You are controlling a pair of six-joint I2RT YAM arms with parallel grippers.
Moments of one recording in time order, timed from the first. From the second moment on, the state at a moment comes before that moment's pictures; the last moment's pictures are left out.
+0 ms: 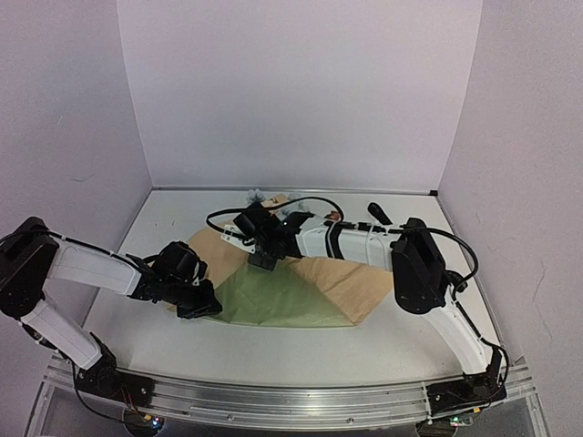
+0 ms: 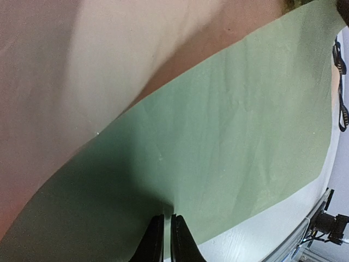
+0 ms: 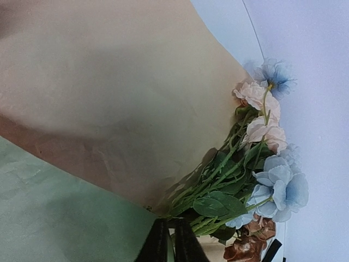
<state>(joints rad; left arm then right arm) -0.67 1.48 0.57 -0.07 0.23 -0.87 1.00 2.48 2.17 -0.57 0.47 -0.51</state>
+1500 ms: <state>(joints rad) -0.72 1.53 0.58 -0.05 0.20 -0.92 1.01 1.85 1.25 -0.54 -0.04 0.79</state>
